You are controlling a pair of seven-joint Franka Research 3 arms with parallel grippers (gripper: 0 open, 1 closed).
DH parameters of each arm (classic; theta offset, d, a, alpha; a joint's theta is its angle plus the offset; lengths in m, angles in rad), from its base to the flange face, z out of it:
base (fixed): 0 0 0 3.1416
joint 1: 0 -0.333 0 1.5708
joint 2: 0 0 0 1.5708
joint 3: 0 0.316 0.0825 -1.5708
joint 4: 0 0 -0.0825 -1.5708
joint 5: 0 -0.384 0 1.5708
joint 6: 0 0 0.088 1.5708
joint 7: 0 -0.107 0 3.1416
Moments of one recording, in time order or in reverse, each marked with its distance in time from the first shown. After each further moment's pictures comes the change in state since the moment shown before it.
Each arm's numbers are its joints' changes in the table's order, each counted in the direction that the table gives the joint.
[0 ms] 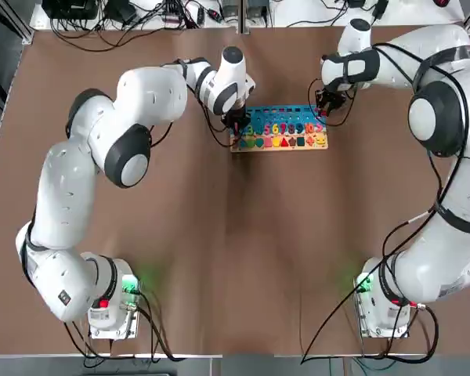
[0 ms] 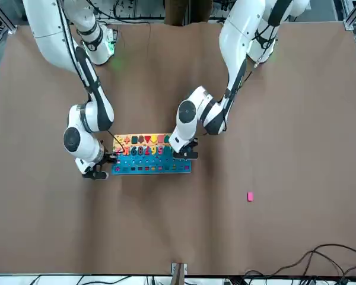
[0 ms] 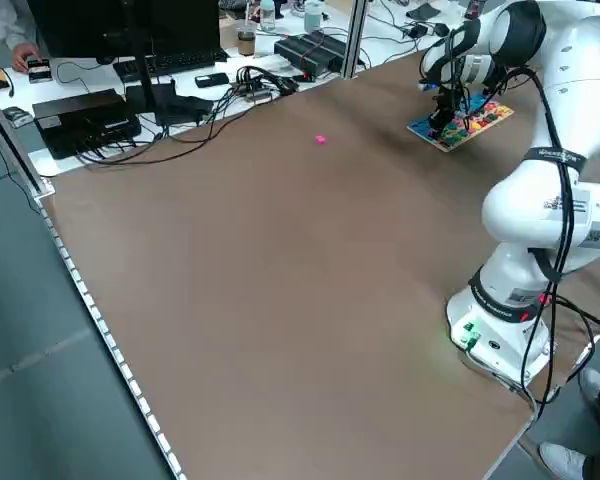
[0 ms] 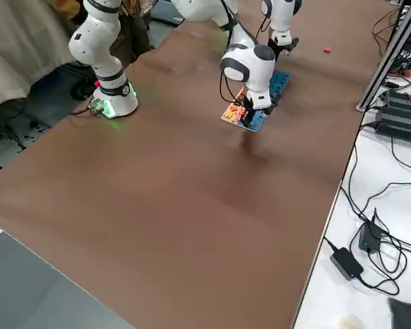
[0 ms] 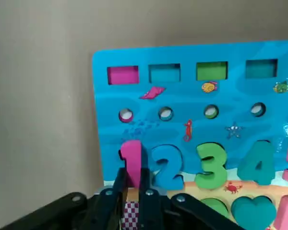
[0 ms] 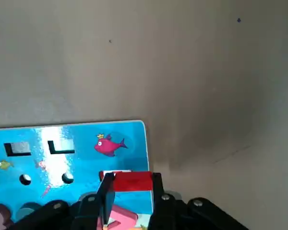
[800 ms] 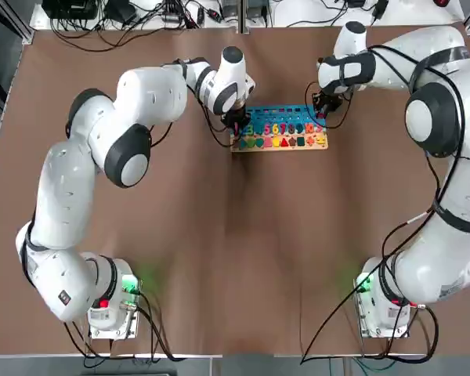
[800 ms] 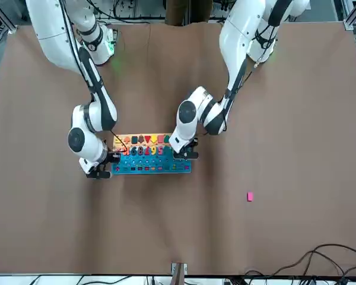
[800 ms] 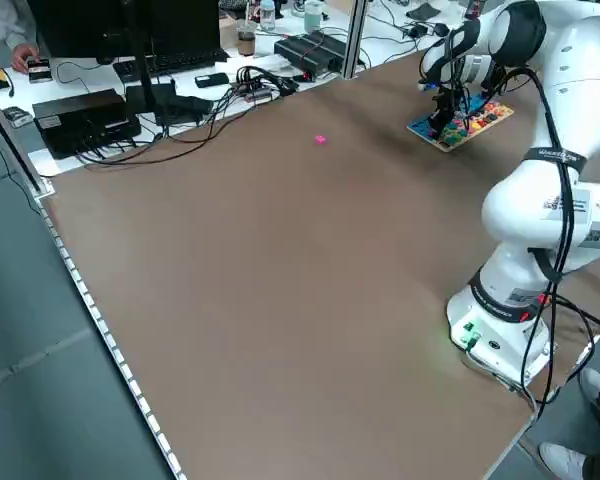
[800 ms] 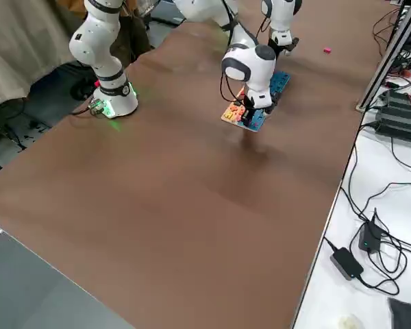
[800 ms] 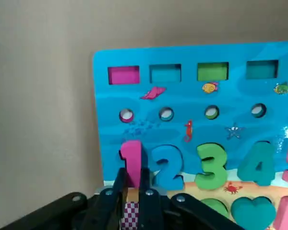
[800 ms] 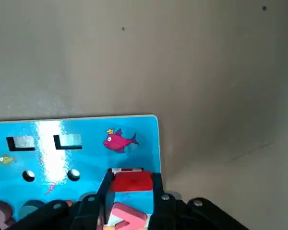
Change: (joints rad) left arm -0.001 0.000 0.000 0.000 0.004 0.001 0.003; right arm -0.018 0.018 0.001 -0.003 0.000 0.002 0.000
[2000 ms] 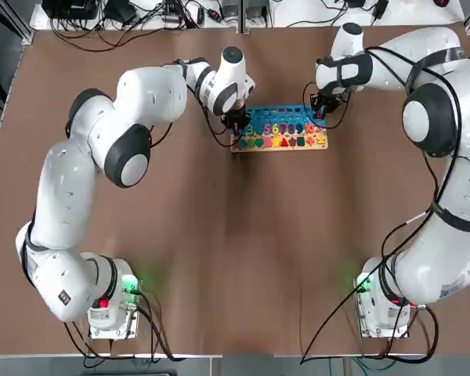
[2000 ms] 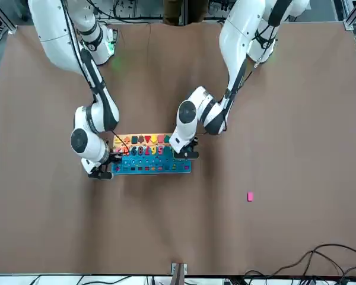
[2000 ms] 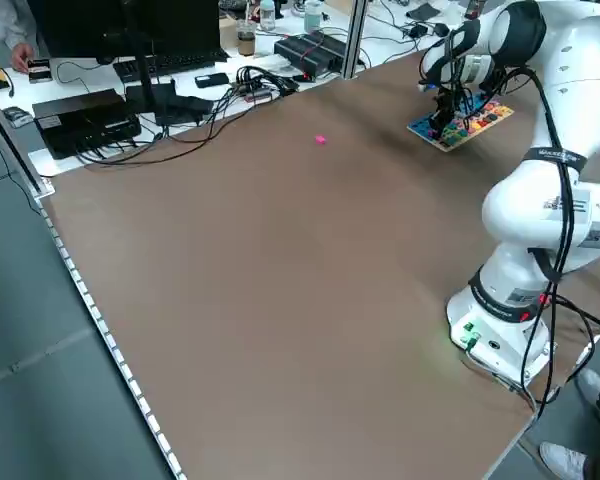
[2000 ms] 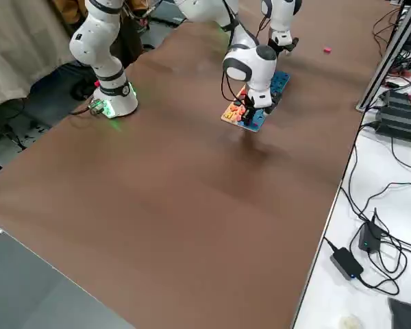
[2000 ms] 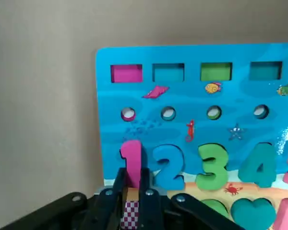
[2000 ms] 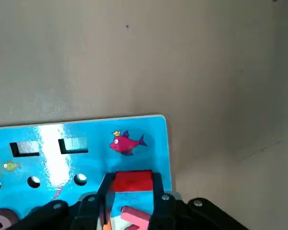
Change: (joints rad) left arm 0.000 0.000 0.000 0.001 0.001 0.001 0.019; right arm -0.013 0.017 0.002 -0.015 -0.001 -0.001 -0.047
